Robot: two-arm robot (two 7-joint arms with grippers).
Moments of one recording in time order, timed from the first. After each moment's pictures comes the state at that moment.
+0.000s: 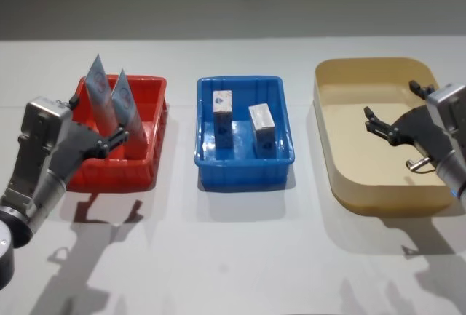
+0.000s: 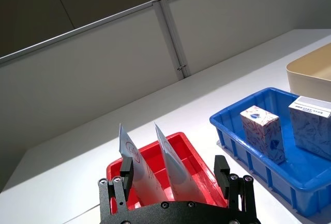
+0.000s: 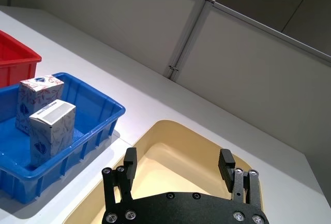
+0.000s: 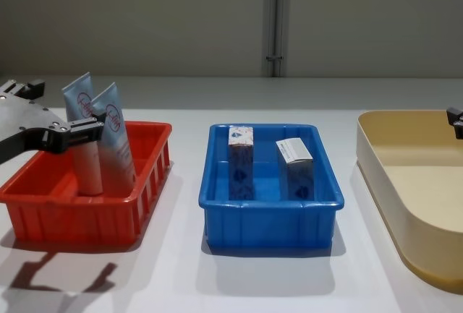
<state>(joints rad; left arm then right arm) -0.20 0.60 0.45 -1.41 -0.25 -0.12 0.03 0.20 0.60 -0.45 -1.41 0.25 -0.12 -0.03</state>
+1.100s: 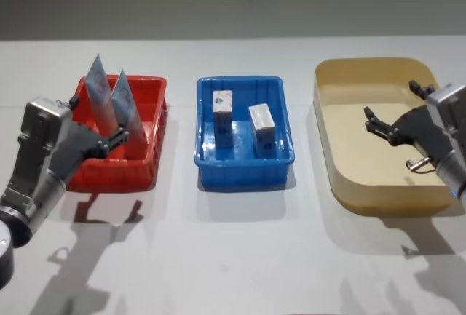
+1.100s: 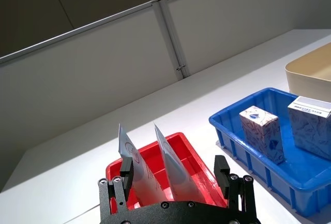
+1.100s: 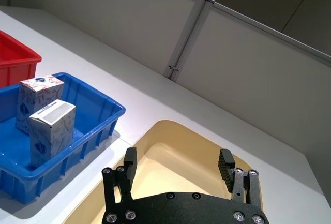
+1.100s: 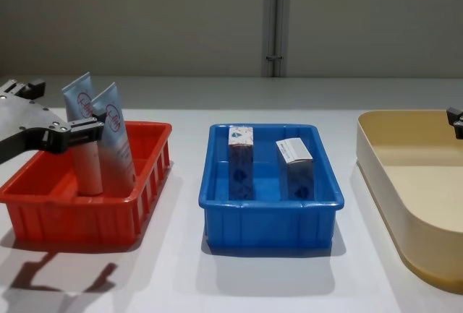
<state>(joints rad) -0.20 0.60 0.45 -1.41 -0.25 -0.12 0.02 0.20 0.60 -0.45 -1.41 0.25 -0.12 -0.03</state>
